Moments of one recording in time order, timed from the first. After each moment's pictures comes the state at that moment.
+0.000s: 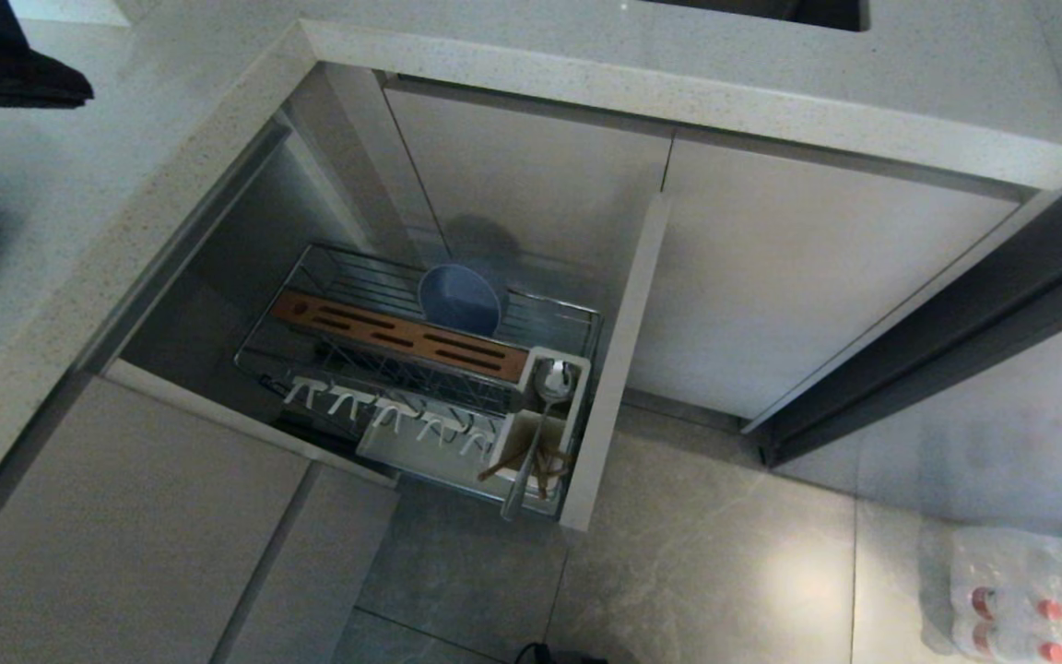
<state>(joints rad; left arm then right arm) -0.23 1.42 -1.96 0.75 0.25 -0.33 0.00 0.00 0.00 0.00 -0.01 0.03</state>
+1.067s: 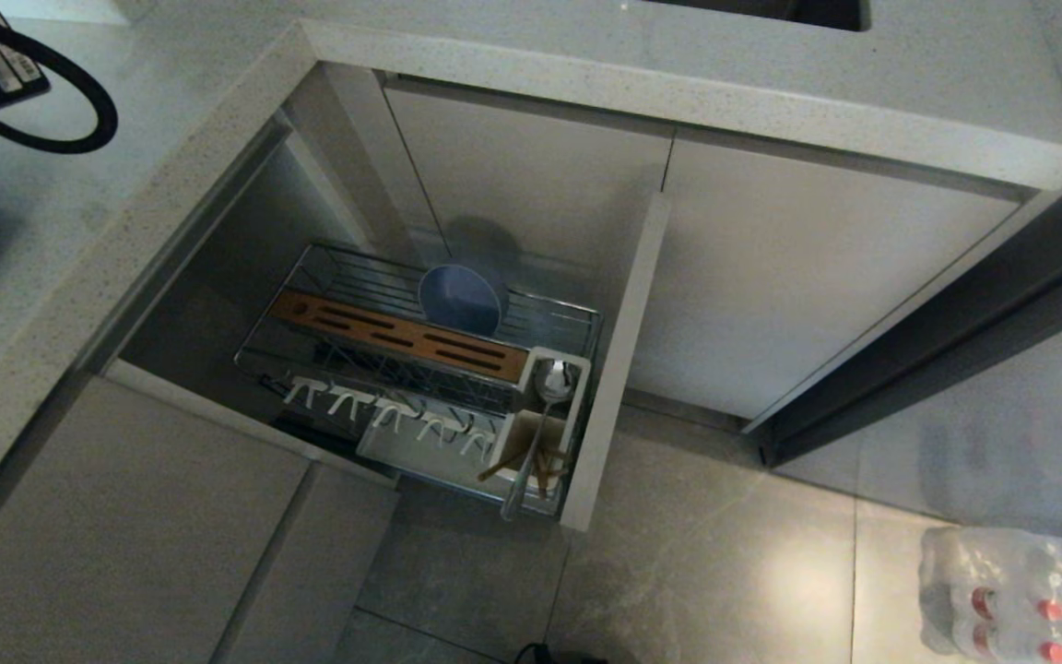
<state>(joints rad) -0.09 1.62 -1.96 0.47 0.86 -0.33 0.00 0.00 0.00 0.00 -0.01 0.03</state>
